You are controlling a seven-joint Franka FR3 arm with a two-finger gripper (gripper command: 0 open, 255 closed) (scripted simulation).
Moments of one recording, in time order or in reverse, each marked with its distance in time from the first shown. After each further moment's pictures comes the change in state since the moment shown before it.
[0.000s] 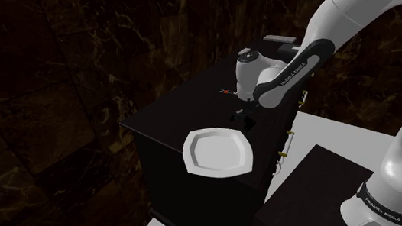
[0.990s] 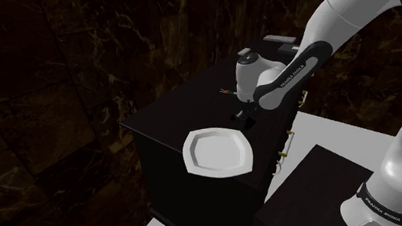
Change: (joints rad) arm -0.002 0.021 -0.005 0.004 -0.014 0.021 0.011
